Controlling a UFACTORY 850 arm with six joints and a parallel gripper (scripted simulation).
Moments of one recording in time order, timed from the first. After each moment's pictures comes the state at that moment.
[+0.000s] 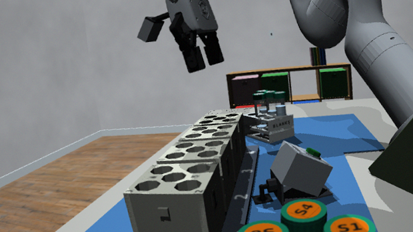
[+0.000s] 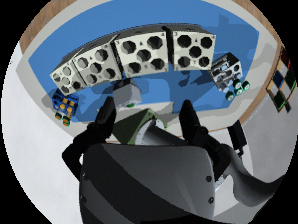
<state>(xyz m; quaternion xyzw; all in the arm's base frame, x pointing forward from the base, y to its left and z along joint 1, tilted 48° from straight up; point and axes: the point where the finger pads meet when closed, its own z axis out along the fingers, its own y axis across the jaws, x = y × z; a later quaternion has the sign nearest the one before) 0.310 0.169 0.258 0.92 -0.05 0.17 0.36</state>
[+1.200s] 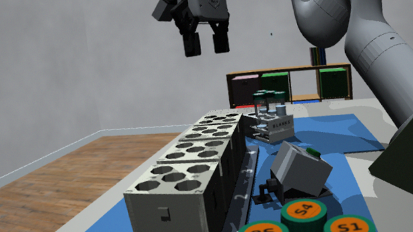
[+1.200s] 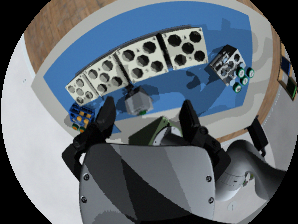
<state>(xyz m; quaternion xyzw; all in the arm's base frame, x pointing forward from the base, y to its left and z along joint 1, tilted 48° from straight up) 0.296 0.176 0.278 0.91 -0.11 0.27 0.30</state>
